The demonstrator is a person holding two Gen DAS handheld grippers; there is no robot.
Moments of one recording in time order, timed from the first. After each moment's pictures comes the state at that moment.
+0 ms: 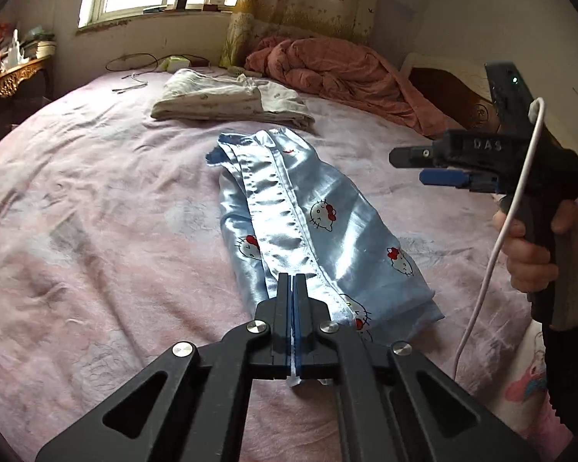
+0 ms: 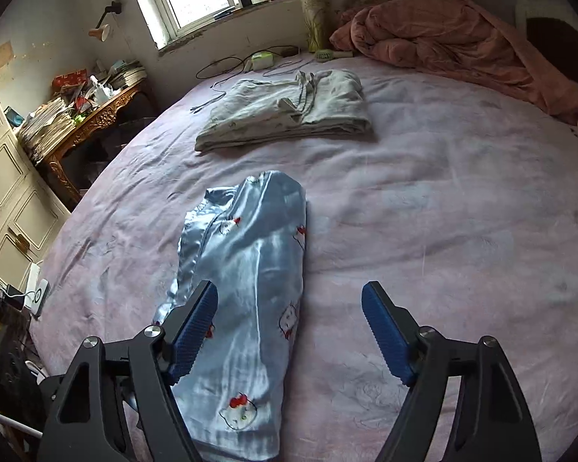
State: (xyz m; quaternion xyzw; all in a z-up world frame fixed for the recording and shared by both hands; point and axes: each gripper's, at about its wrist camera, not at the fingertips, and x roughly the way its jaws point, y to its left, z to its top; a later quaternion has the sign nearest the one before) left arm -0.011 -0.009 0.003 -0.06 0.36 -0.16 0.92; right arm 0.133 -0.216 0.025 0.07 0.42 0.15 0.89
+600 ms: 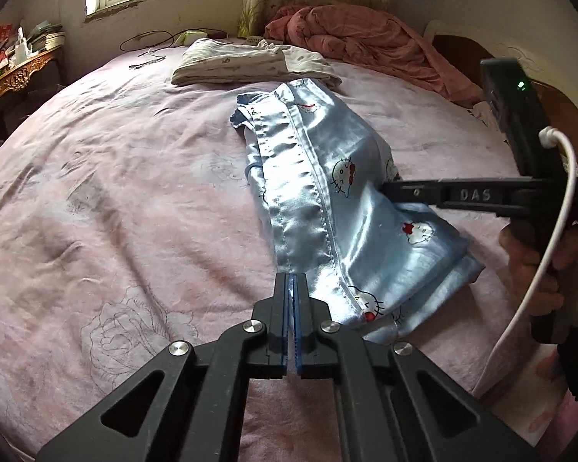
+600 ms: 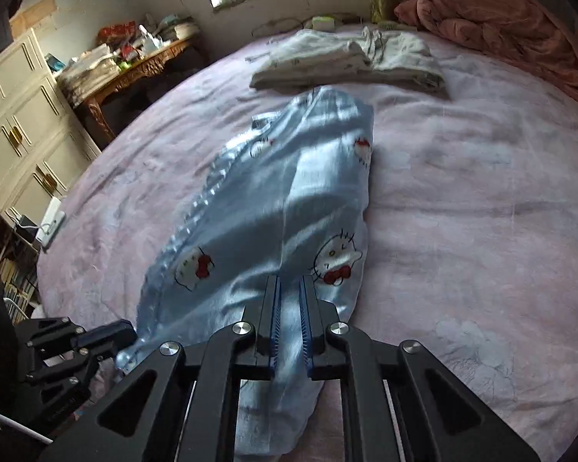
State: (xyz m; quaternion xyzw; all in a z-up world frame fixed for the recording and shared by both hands) left arm -0.007 -0.005 -0.020 -0.02 0.41 -0.12 0.90; right arm 0.123 -0.158 -0.046 0.02 0.47 0.23 0.85
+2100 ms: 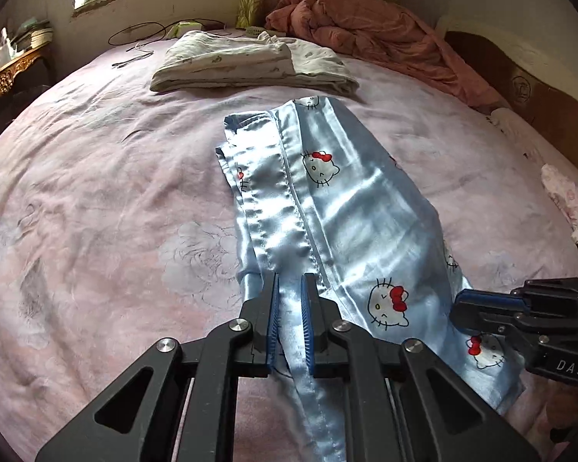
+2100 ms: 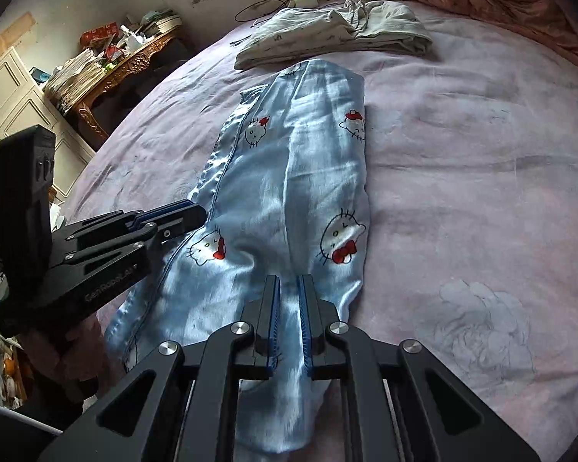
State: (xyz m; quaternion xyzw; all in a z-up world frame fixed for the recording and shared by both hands) left arm 0.092 -0.013 -0.027 -0.03 0.43 -0.12 0.89; right arm 0.110 -0.174 -0.045 0.04 0.48 0.22 0.85
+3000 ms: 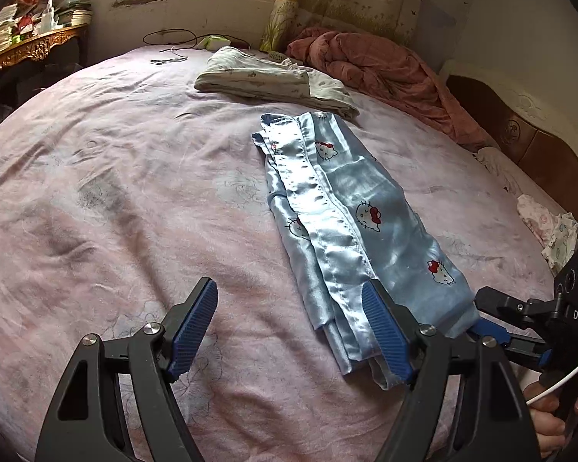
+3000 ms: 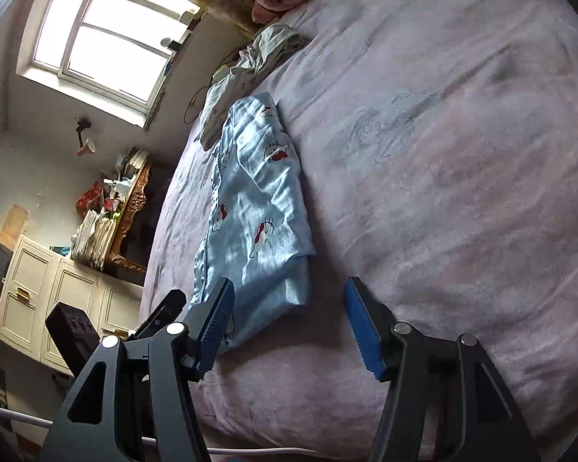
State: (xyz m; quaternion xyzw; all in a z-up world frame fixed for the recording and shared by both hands) left arm -0.004 0.021 -0.021 -0.10 0.38 -0.11 0.91; right arm 0.007 -0.235 -0.073 0.36 0.42 0.15 0.82
